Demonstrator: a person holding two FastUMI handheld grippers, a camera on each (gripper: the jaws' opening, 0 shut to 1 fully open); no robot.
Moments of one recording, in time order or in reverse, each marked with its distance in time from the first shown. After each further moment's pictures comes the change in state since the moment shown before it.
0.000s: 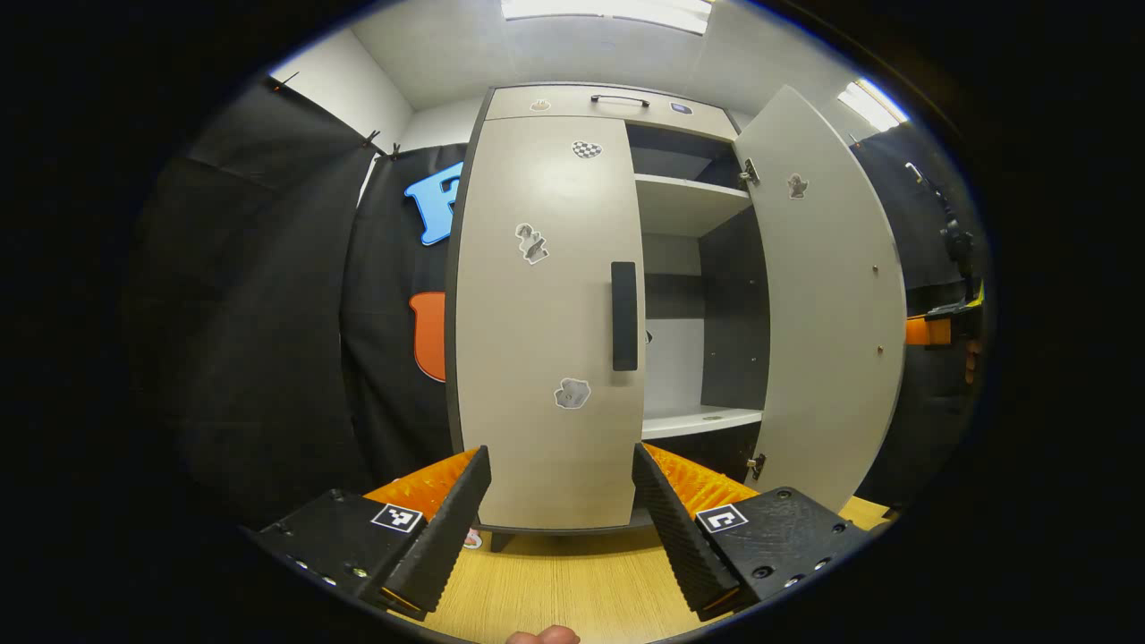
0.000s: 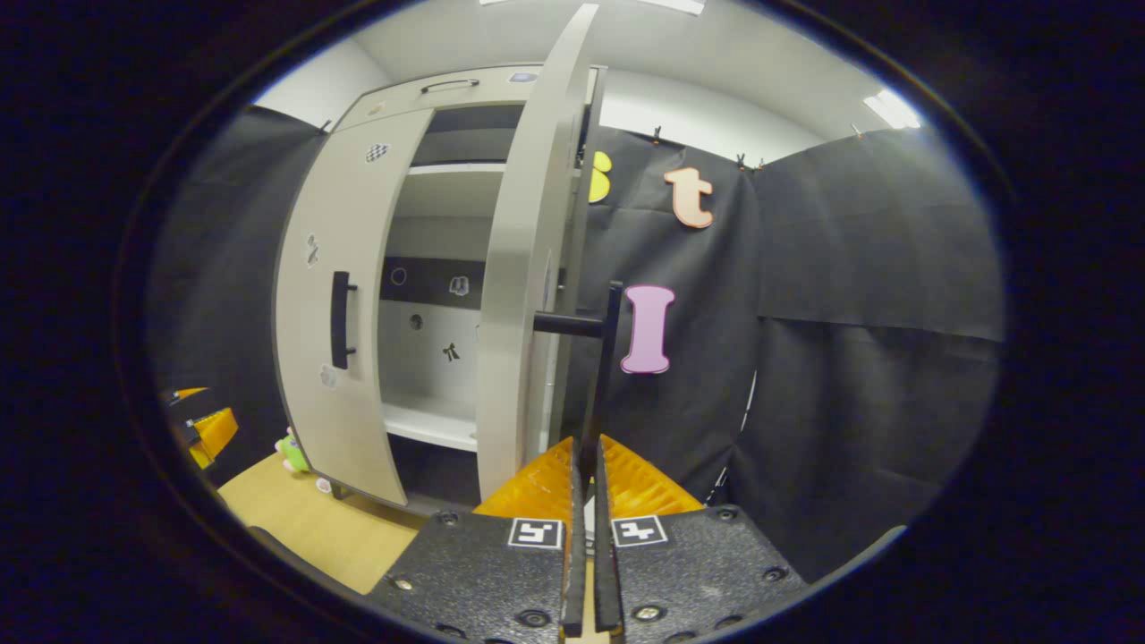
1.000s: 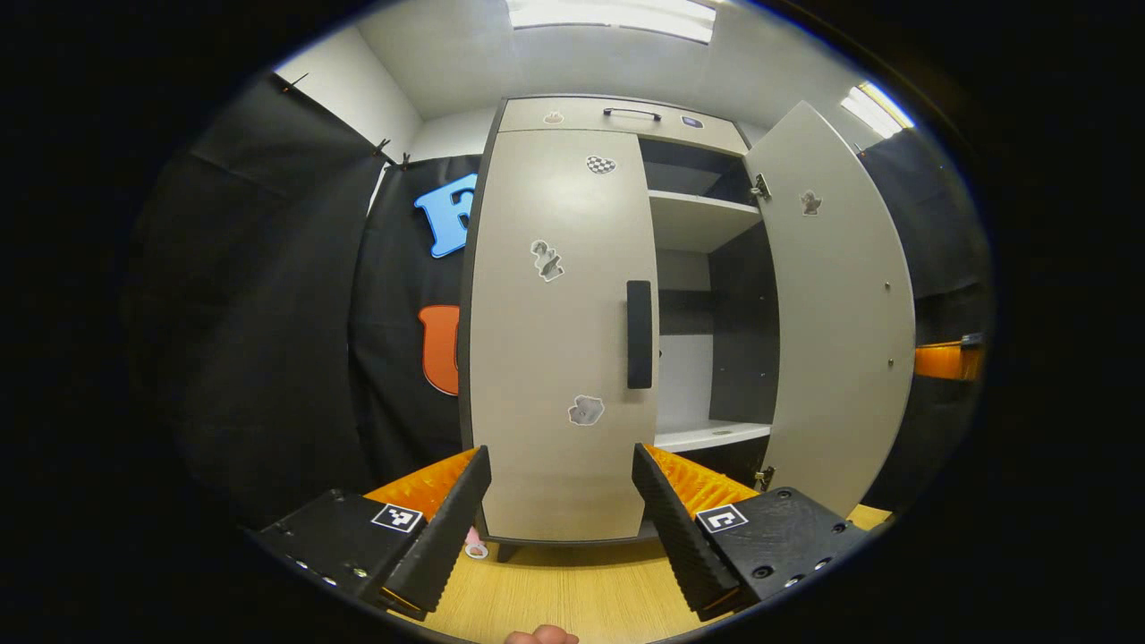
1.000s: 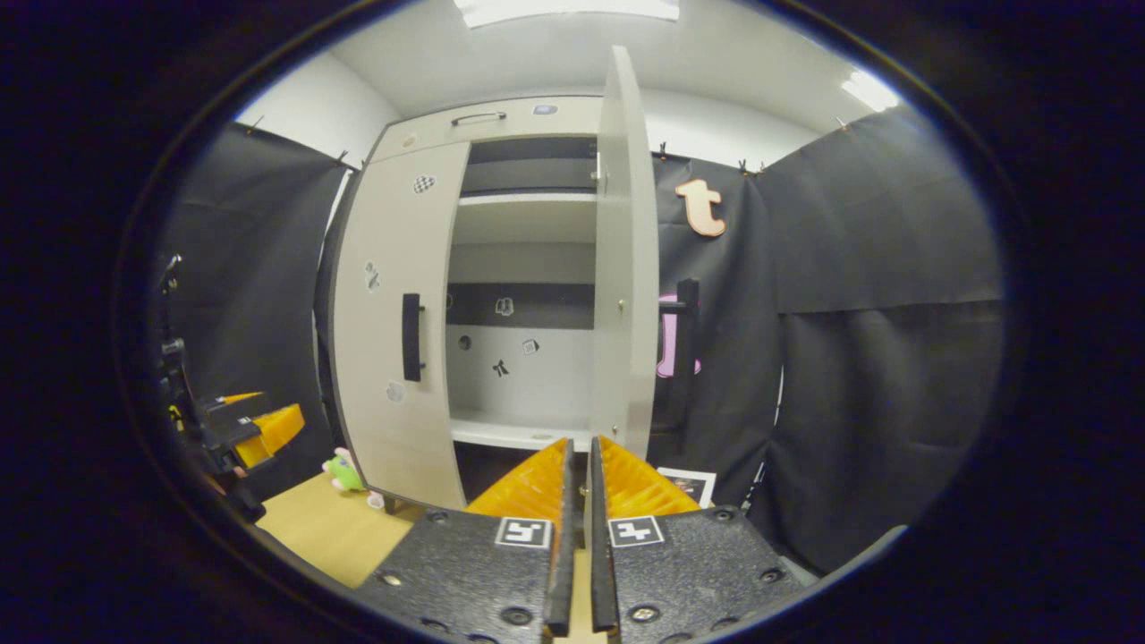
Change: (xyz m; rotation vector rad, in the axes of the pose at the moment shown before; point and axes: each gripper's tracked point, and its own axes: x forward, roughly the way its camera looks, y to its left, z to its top) left arm 0.002 0.013 0.013 -0.011 -0.052 0.016; right arm -0.058 0.084 -0.029 -0.013 -0.066 0.062
